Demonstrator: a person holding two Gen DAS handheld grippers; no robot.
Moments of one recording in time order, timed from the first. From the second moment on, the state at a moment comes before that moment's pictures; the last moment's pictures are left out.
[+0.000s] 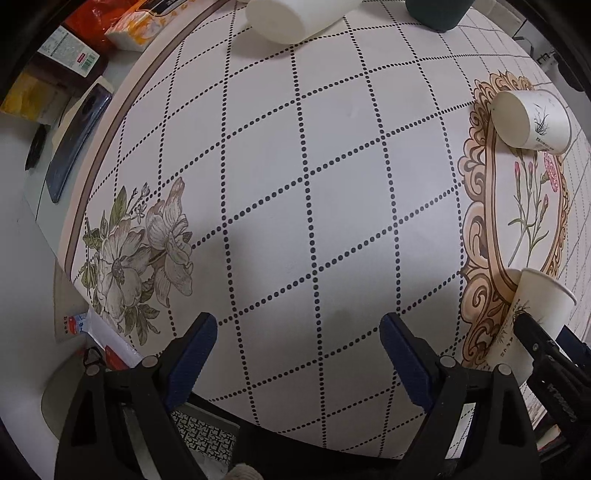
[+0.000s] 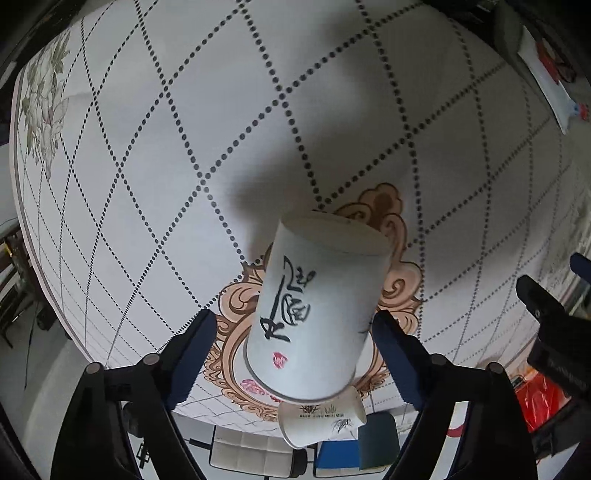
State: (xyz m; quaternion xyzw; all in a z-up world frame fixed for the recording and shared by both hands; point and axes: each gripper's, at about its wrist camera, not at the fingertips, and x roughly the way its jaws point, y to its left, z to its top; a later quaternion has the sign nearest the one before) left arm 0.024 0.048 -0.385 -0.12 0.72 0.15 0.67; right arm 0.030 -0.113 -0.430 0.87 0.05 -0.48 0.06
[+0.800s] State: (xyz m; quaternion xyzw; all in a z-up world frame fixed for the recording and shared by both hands) left arm 0.038 0.029 -0.375 -0.11 0.72 0.15 0.67; right arm 0.032 -0.102 -0.445 0.87 0.02 -0.49 0.02
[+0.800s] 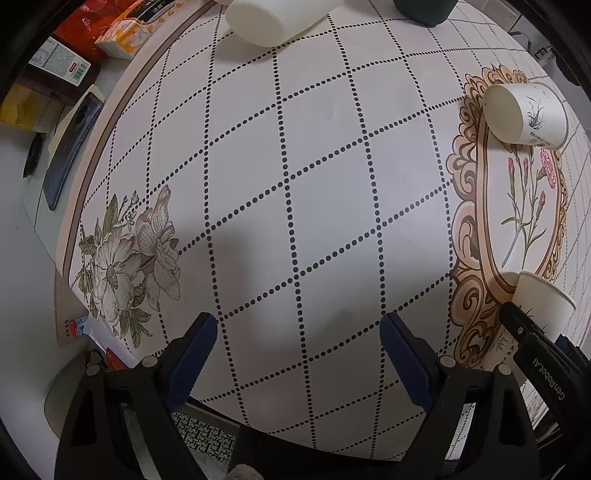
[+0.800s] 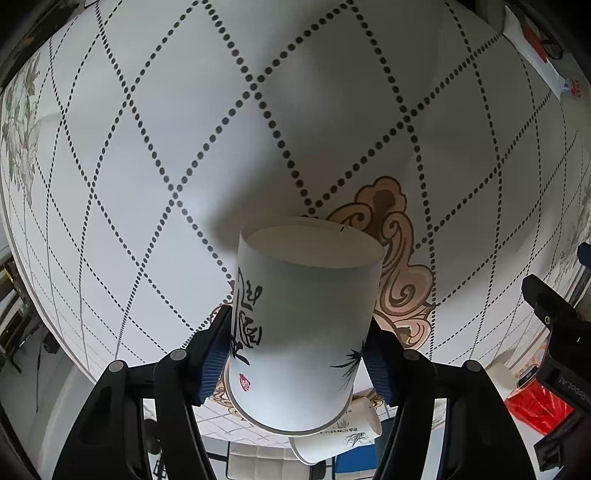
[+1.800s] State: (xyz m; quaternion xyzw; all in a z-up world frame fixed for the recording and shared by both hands) left arm 0.075 -0.002 -0.342 -0.05 0.71 0.11 0.69; right arm 0.105 -0.016 -0.398 0.73 -0.39 -0.46 -0.33
